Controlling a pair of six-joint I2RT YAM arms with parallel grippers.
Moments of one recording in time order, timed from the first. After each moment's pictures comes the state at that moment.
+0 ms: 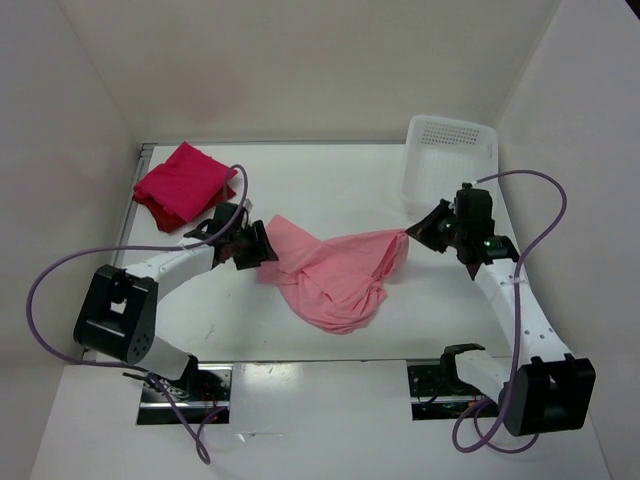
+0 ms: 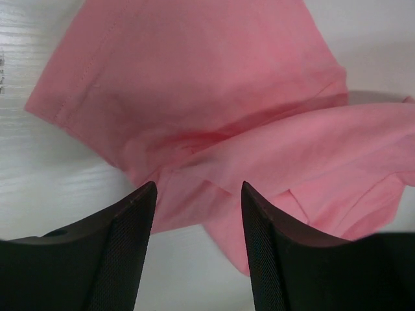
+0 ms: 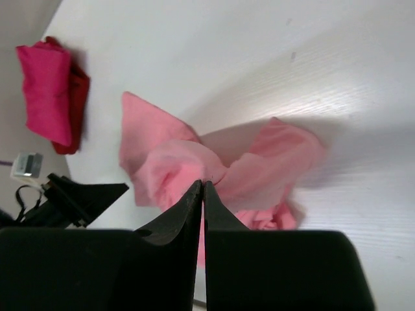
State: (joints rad) left arm -0.29 1.49 0.83 -0.26 0.21 -0.61; right arm 0.07 1.05 0.87 -0.46 -0.24 0.79
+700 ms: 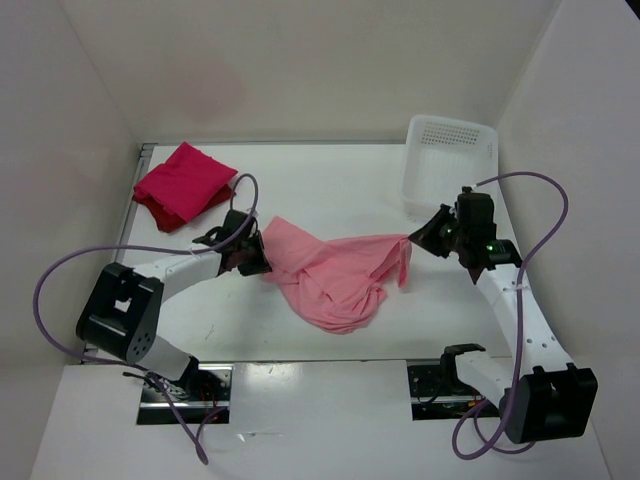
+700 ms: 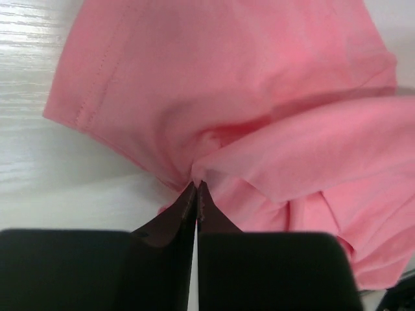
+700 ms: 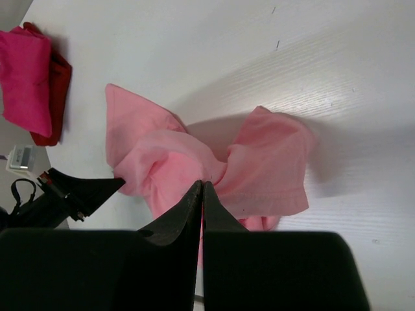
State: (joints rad) left arm -0.37 1.52 0.78 -0.22 0.11 -0.64; right arm 0.07 1.02 0.86 -0.54 -0.21 0.73
